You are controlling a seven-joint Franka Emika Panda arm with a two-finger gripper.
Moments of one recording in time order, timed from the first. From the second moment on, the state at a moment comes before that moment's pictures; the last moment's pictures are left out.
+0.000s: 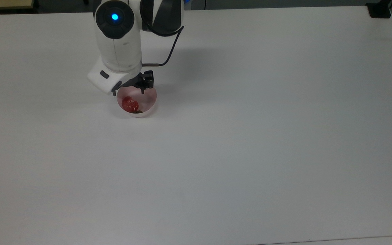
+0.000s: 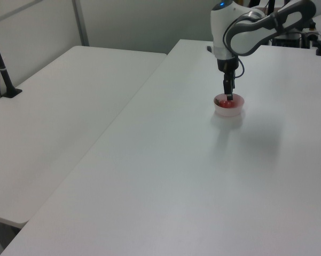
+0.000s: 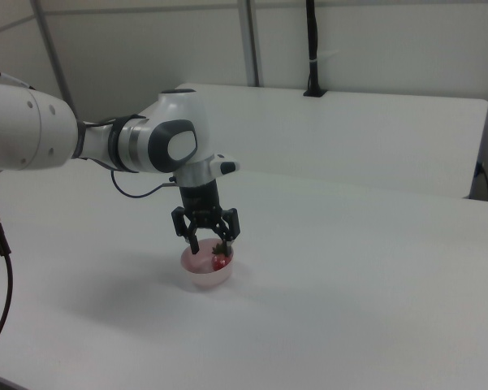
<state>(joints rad) -0.03 0.35 -0.04 -1.77 -0.14 2.00 -0.18</state>
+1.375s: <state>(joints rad) -0.03 0.43 -0.02 -1.76 -0.14 2.09 -0.07</state>
